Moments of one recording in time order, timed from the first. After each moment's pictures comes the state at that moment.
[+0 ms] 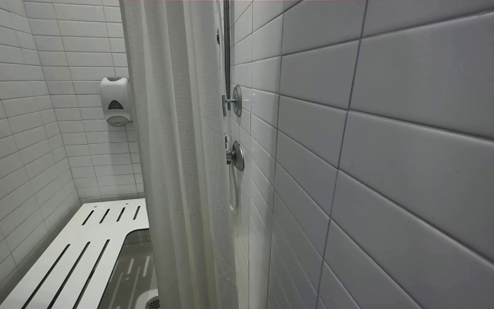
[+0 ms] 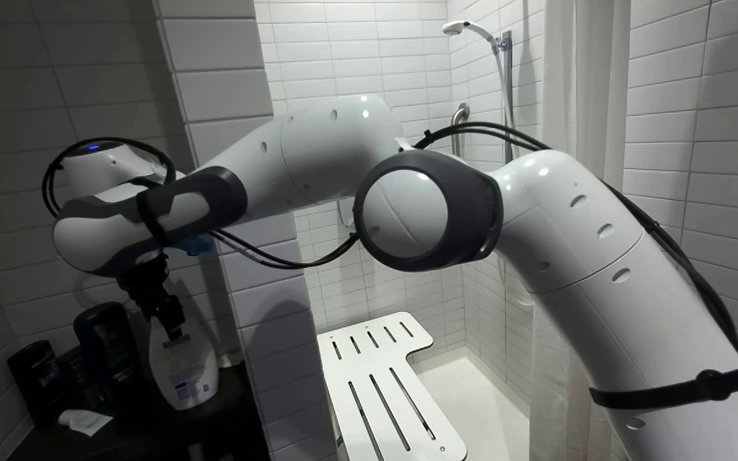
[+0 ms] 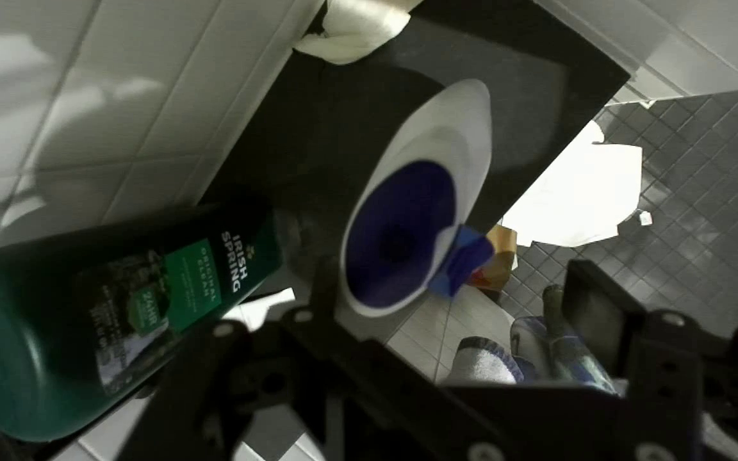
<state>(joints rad) 0.76 0.59 0.24 -1.15 -0.34 1.96 -1.25</state>
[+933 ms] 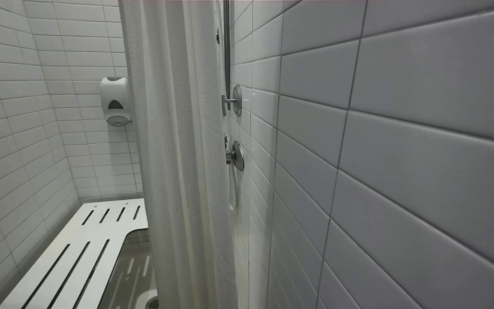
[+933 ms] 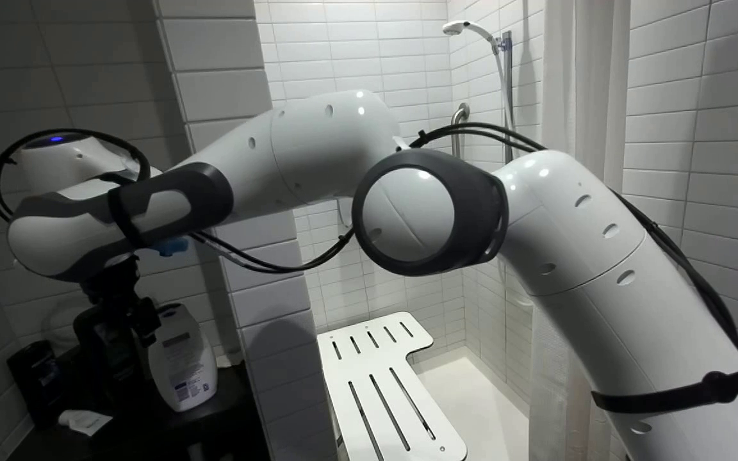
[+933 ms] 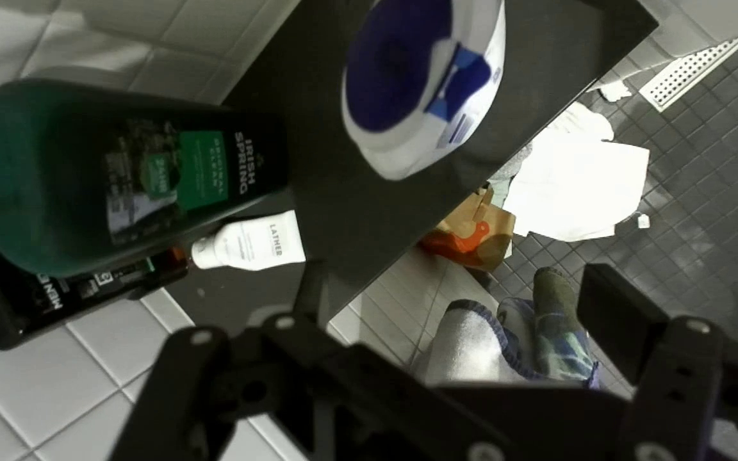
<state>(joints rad) 0.80 0.59 0.27 -1.13 -0.35 1.96 -1.31</state>
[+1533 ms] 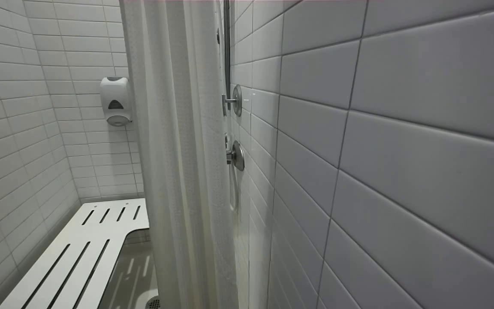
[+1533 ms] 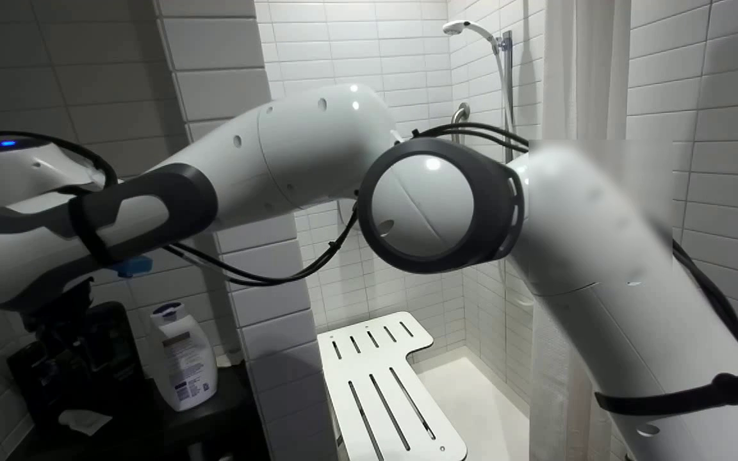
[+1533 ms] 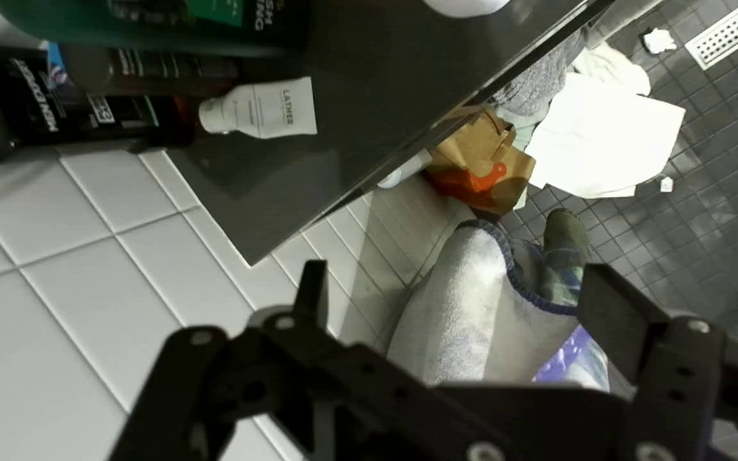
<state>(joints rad) 0.84 0.57 0.34 -1.20 -0.34 2.06 -1.33</state>
